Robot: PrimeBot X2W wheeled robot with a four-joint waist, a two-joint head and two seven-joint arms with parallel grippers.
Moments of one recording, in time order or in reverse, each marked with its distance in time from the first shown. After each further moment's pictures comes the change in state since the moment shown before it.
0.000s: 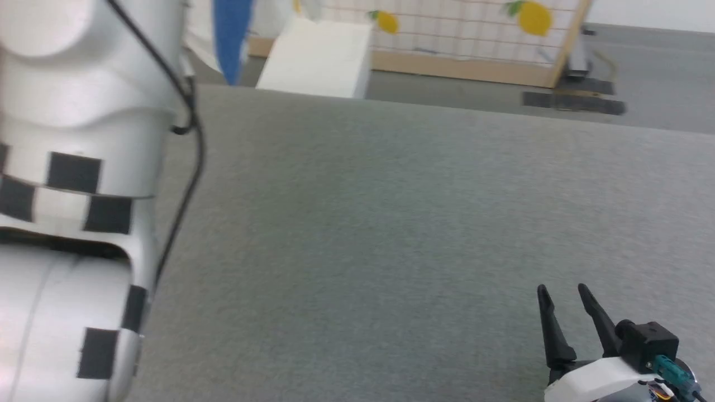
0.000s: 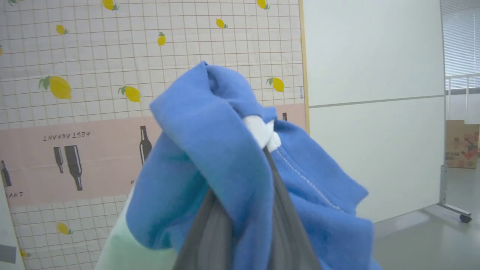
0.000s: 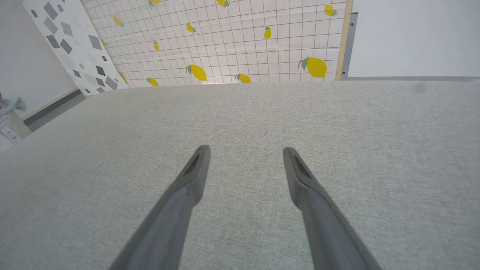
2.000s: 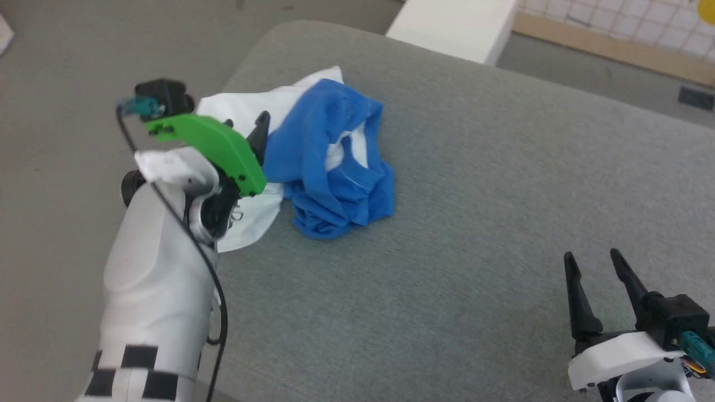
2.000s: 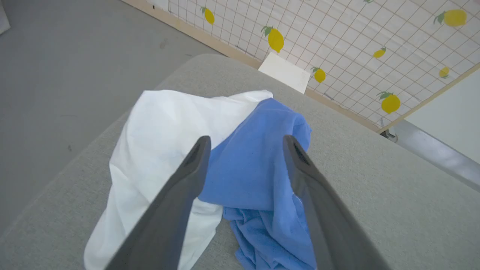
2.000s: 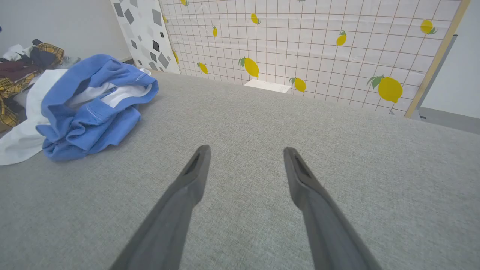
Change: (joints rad) left arm 0.688 -0.049 0.240 -0.042 -0.002 0.079 0.212; right arm -0.009 0.000 -0.067 -0.177 -0.119 0.000 0.092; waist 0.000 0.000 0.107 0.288
